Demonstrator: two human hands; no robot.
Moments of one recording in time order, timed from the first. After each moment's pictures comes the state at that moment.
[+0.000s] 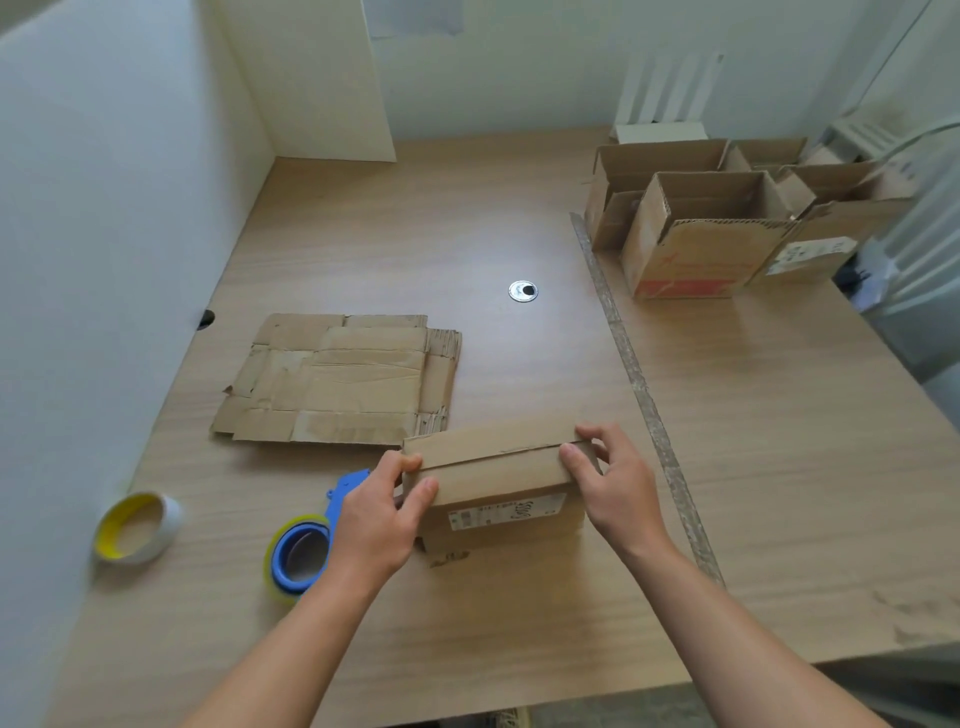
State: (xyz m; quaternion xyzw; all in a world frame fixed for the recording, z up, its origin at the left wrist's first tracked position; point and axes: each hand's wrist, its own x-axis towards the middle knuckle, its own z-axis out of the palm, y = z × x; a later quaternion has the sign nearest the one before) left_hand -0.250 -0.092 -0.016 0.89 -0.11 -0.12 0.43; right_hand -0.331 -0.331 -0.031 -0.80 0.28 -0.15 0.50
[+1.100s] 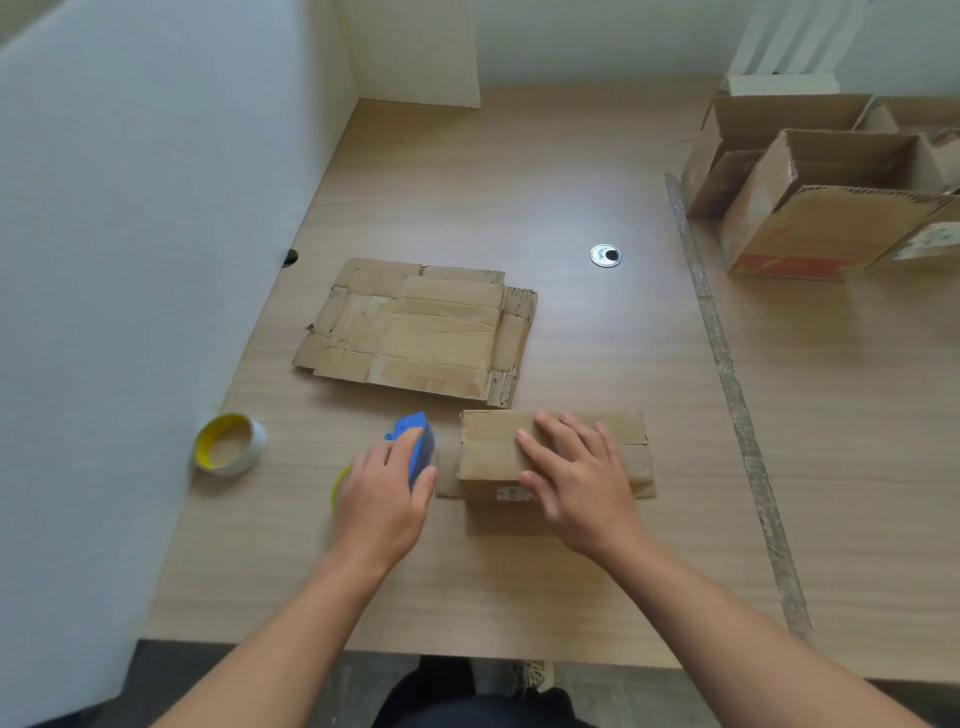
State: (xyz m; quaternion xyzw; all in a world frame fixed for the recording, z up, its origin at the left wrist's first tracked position) left_hand -0.254 -0.018 -0.049 0.97 -0.10 -0.04 0.23; right_hand -0.313 -0.249 -0.064 -0.98 0.04 0.00 0.18
